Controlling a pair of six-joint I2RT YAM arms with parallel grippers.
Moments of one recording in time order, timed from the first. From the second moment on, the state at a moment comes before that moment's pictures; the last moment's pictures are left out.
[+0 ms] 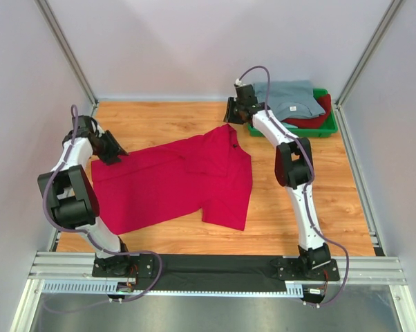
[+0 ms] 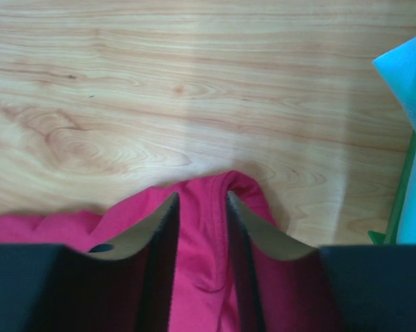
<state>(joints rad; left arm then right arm) 0.28 1.68 1.23 -0.58 0.35 -0.43 0.34 2.49 2.24 -0.46 -0.10 0.40</state>
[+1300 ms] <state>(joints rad) 0.54 2.03 1.42 -0.75 0.37 -0.33 0.30 2.62 2.32 -0.39 0.03 0.46</state>
